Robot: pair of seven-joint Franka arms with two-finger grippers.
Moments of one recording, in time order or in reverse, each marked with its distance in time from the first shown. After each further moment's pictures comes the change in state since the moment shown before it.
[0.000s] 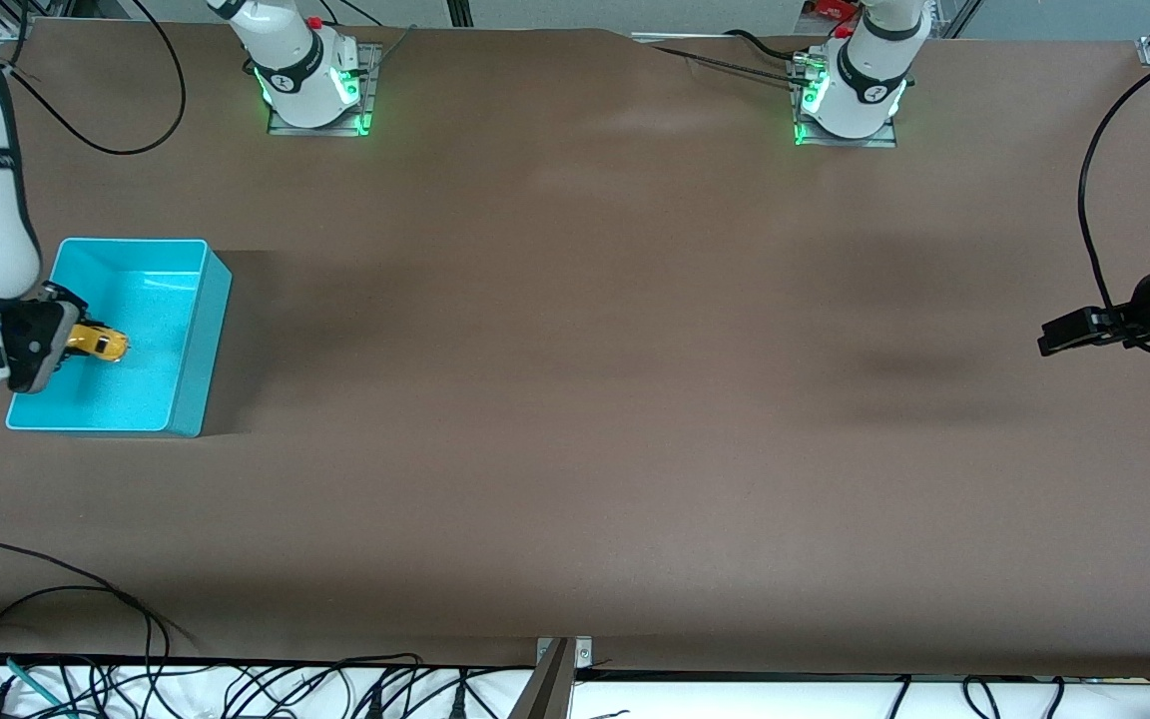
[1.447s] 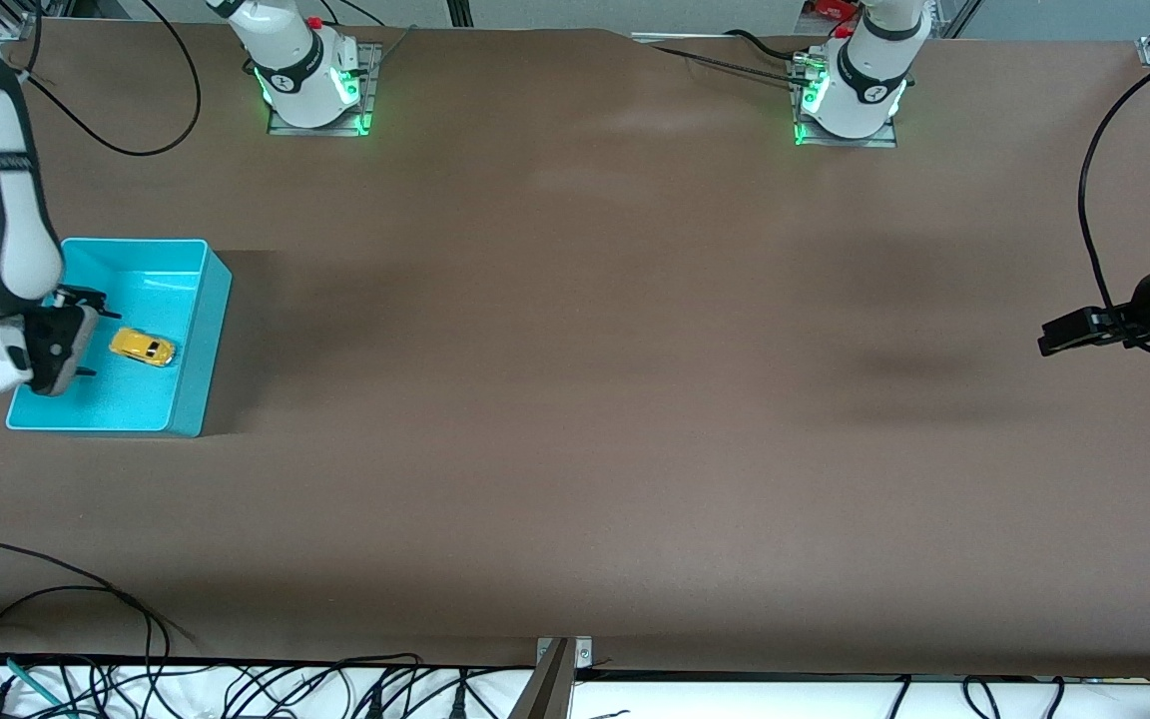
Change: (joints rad) left arm 0.000 0.000 0.000 0.000 0.000 0.000 0.000; right arm -0.004 -0.093 0.077 0.027 0.005 -0.070 0.074
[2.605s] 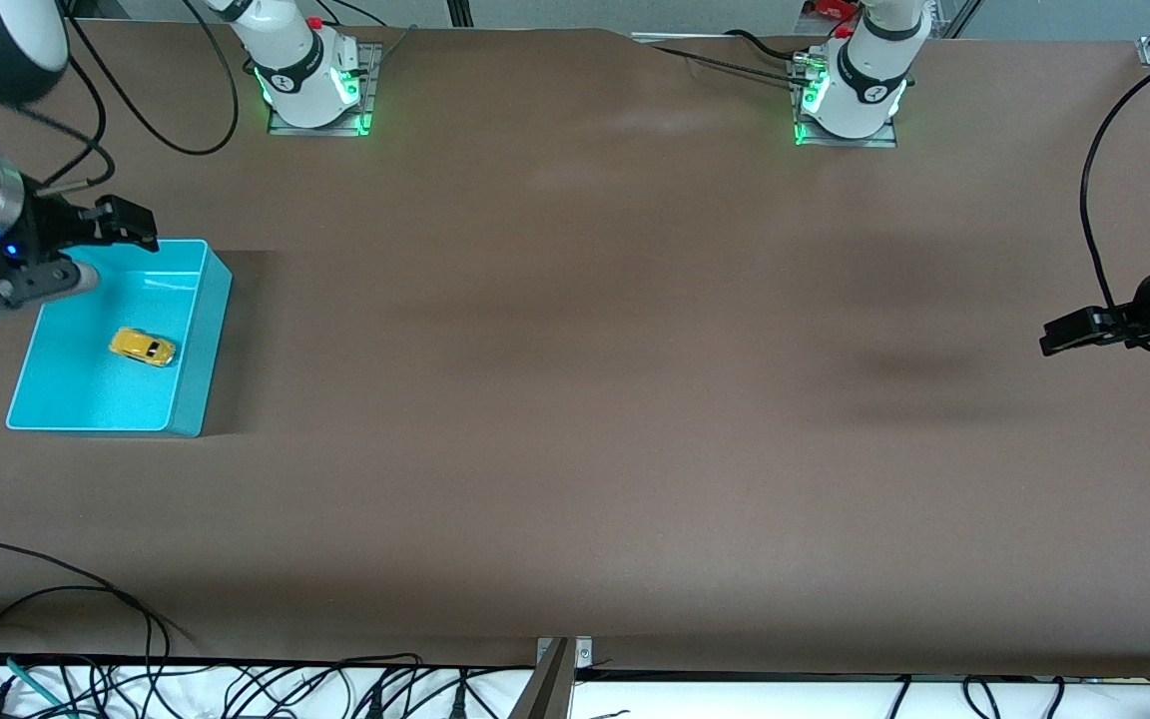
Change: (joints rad) left arm 0.003 0.000 0.001 0.000 0.000 0.000 0.008; right arm 0.209 -0.306 0.139 0.195 -0.074 -0.435 1.267
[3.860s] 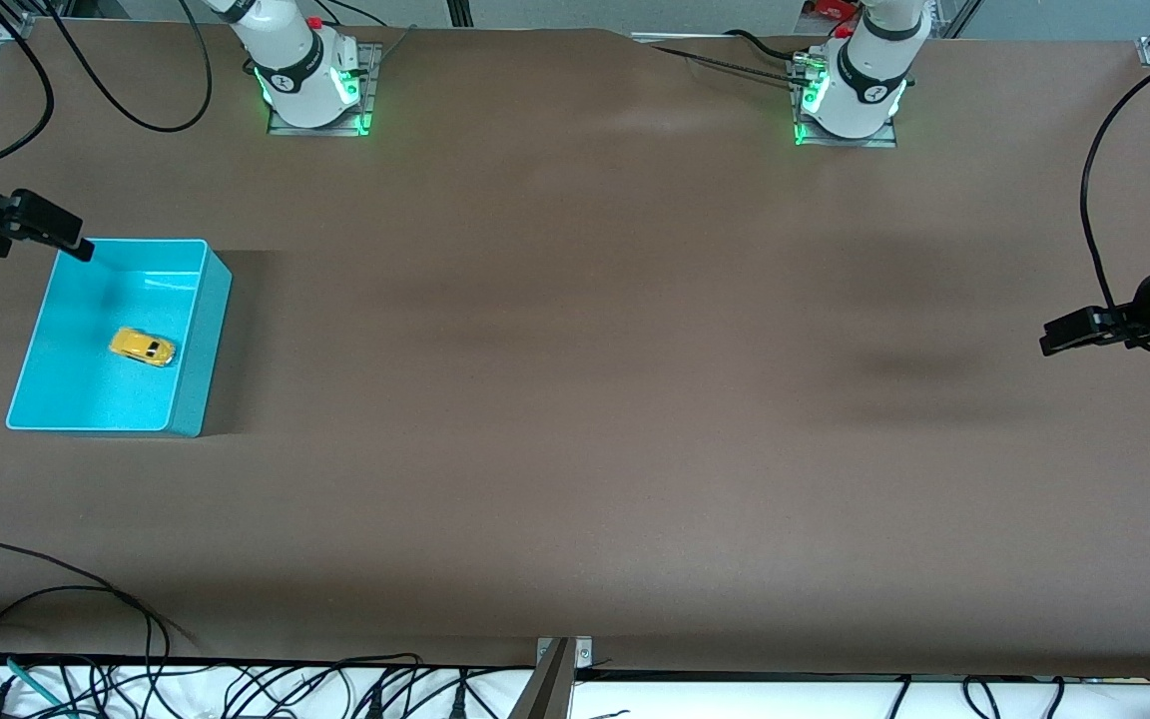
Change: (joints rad) left arm 0.001 0.000 0.001 0.000 0.000 0.000 0.003; right arm 0.016 -0.079 -0.132 -0.057 0.105 0.114 0.192
